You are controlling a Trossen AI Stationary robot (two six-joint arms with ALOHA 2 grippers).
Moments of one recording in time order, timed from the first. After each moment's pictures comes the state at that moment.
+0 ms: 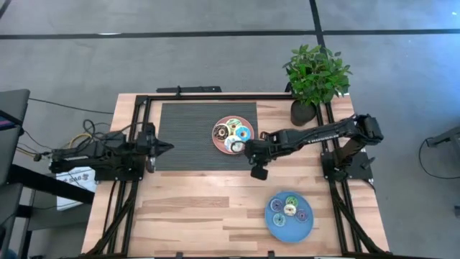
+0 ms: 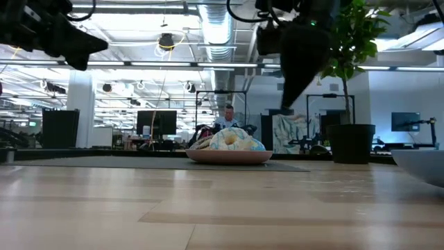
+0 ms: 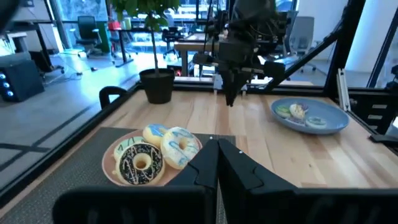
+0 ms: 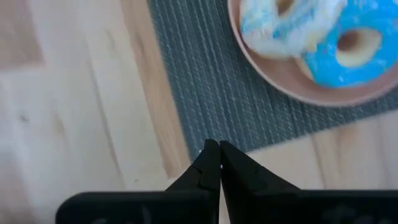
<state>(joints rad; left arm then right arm) 0.06 0.04 0.22 -0.23 -0.07 -0.01 0.07 1.66 1.22 -0.80 0.12 0.24</state>
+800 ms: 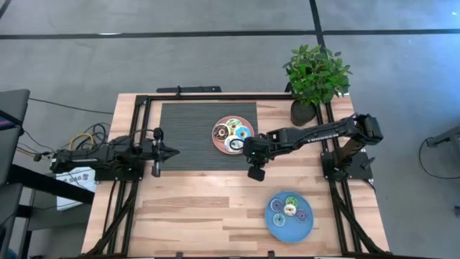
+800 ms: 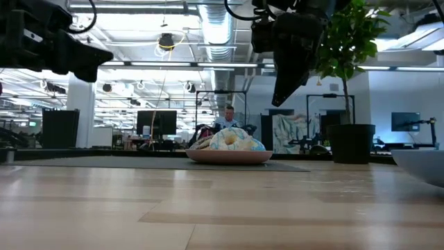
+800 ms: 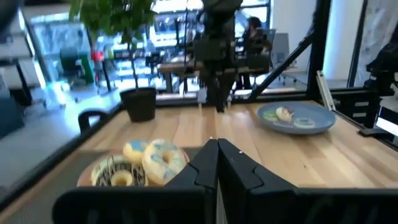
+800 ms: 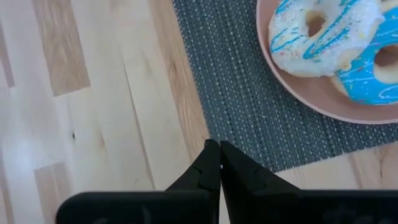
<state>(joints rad) 0.06 0.00 0.01 0.06 0.02 0.08 0.05 1.65 1.22 -0.72 0.01 0.26</state>
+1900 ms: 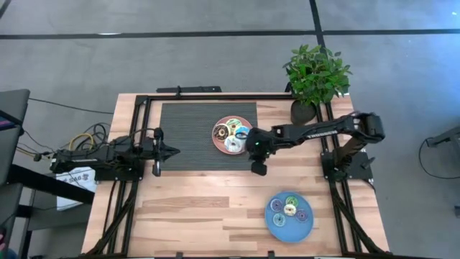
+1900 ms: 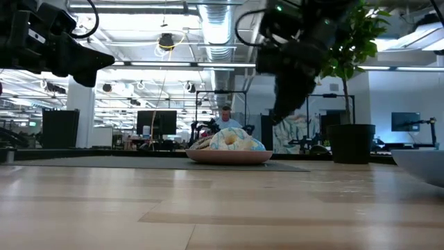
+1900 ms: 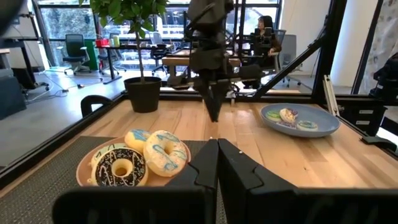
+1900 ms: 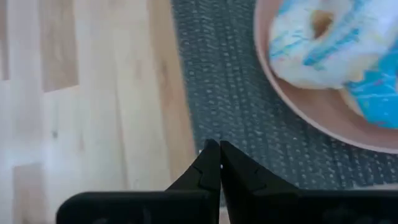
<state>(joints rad) 0.06 0.00 0.01 0.03 -0.01 0.00 -0.06 1.63 1.04 -0.47 -0.13 0.11</state>
